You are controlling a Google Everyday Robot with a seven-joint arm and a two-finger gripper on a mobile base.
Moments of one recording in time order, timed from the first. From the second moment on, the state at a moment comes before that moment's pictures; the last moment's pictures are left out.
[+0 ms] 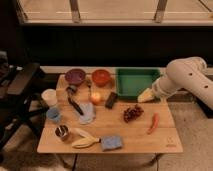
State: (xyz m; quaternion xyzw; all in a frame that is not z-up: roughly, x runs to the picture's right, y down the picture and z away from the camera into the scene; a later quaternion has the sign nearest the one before) arm 0.242 0.053 0.704 -0.23 0.08 0.67 0.71
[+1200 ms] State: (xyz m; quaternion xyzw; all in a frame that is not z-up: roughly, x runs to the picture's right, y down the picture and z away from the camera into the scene) arm 0.117 0.202 0.698 -0.40 0.08 0.60 0.68
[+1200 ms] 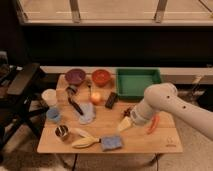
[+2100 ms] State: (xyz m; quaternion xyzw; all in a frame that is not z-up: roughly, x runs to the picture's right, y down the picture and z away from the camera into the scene) arm 0.080 0.261 0.764 -0.38 0.14 0.64 0.66
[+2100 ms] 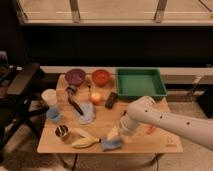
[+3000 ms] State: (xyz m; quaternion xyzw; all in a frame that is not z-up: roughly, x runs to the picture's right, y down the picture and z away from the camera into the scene) arm 0.079 0.273 0.771 -0.43 0.15 0.63 0.63
